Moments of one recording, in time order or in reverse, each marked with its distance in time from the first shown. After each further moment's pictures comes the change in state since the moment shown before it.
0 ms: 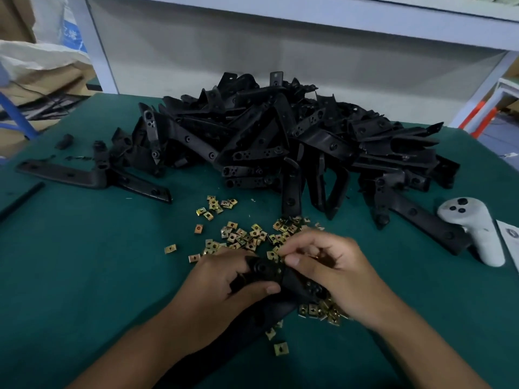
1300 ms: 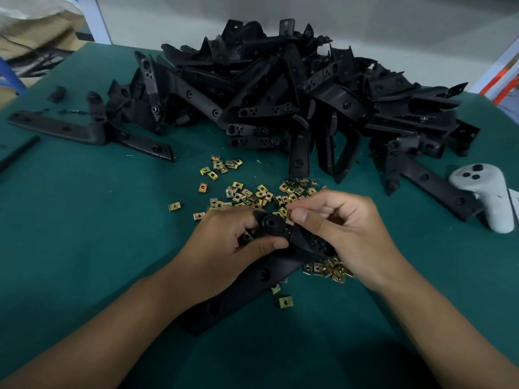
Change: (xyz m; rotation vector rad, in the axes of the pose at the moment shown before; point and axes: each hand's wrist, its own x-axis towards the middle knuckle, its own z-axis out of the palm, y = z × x) left_hand 0.002 0.005 0.001 0.007 0.037 0.096; right_hand -0.003 -0.006 0.011 0.150 0.114 0.083
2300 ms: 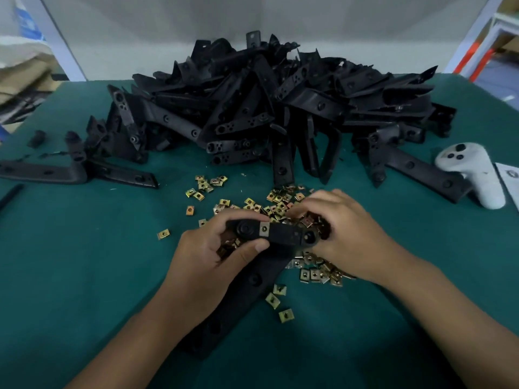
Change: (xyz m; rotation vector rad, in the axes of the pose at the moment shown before) left_hand -0.003 -0.003 -0.002 -0.109 0.093 -0.112; right_hand 0.007 0.017 -0.030 -0.945 -0.050 -0.015
